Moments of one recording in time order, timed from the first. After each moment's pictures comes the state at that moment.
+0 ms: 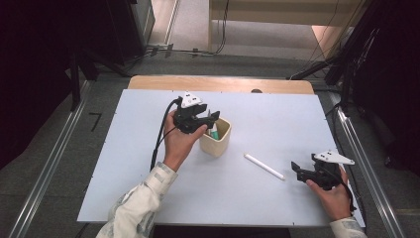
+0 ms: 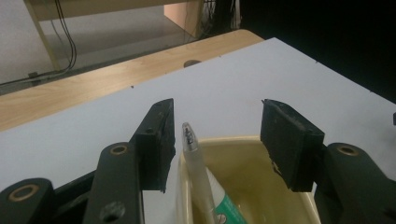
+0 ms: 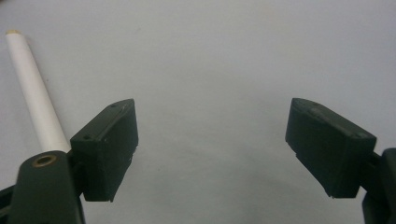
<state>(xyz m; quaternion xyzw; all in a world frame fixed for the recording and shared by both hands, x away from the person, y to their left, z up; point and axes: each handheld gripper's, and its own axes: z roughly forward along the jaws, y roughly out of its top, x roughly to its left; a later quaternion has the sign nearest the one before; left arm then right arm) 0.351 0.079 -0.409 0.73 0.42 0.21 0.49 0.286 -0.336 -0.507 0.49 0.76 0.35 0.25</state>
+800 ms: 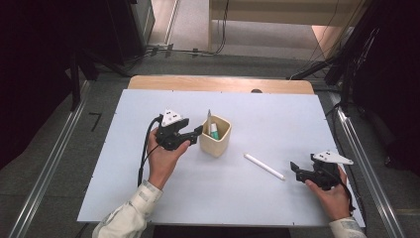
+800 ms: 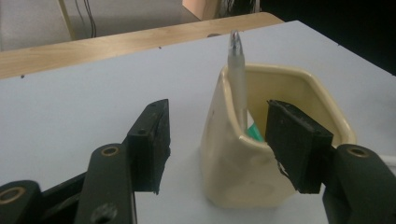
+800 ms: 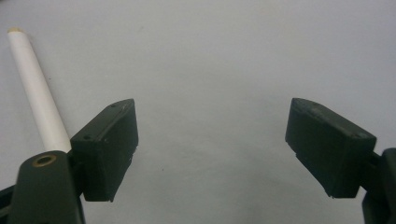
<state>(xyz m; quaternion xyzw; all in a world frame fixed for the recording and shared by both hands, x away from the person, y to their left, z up) 0.313 0.120 -0.443 0.71 0.46 0.22 0.48 0.286 -0.334 -0.507 0.49 0.76 0.35 0.25</state>
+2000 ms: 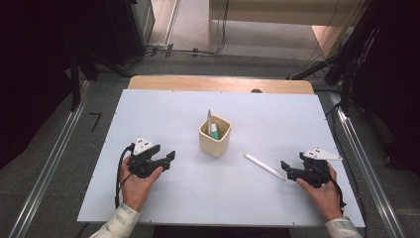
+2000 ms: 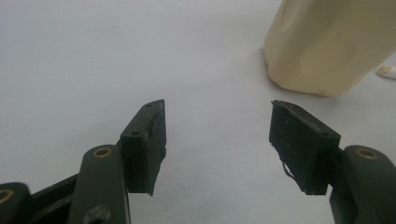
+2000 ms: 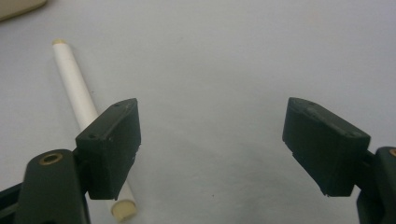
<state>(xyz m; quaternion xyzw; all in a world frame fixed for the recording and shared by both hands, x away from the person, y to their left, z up) 0.259 0.183 -0.496 0.70 0.53 0.22 0.43 0.292 -0.309 -0.507 0.47 0.77 0.36 0.23</state>
